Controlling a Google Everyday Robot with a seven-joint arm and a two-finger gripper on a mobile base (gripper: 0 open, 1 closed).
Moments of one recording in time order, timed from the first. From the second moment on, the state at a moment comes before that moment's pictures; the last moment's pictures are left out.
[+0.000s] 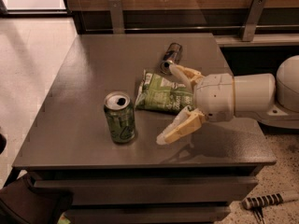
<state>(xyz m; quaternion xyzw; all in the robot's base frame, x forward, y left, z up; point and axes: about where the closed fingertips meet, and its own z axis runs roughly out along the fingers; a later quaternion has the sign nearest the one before) 0.462 -0.037 0.900 -0.56 0.58 0.29 0.51</state>
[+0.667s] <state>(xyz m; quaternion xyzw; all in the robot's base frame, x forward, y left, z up) 0.453 0.011 0.863 -0.55 0.58 0.34 0.49</state>
